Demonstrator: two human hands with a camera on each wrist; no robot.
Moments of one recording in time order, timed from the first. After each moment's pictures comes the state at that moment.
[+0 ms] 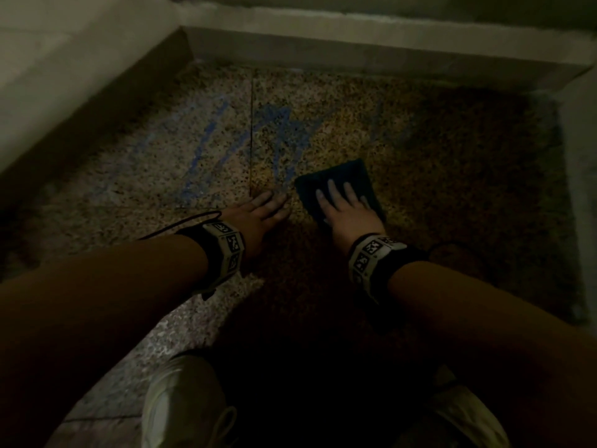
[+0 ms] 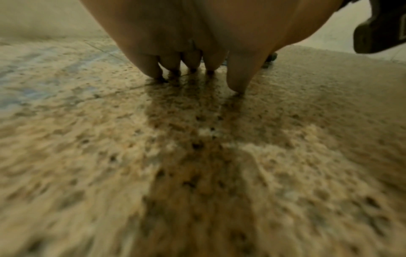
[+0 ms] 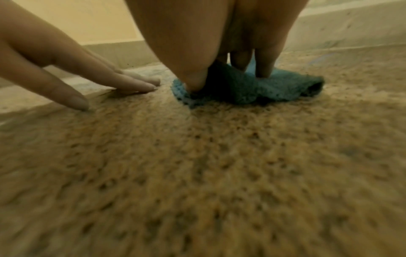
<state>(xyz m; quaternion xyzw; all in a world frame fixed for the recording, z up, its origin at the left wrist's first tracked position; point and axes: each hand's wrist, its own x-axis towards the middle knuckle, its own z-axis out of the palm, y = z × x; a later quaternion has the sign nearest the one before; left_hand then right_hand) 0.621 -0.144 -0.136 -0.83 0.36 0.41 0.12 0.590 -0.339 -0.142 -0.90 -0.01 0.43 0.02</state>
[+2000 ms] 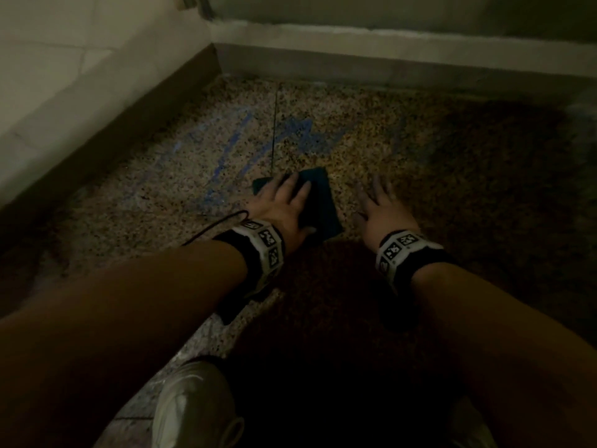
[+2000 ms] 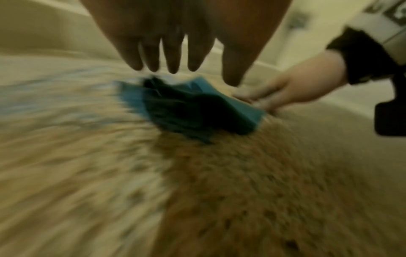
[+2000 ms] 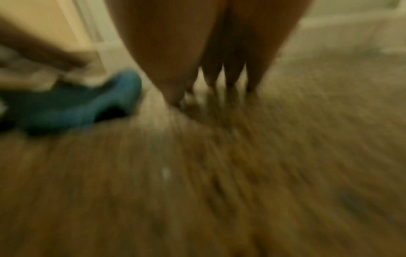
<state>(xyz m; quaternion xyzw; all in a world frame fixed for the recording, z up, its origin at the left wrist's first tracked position) 0.630 -0.170 -0.114 -0.91 0.20 0.35 0.01 0.614 -0.360 -0.146 -0.92 0.08 0.38 0.04</state>
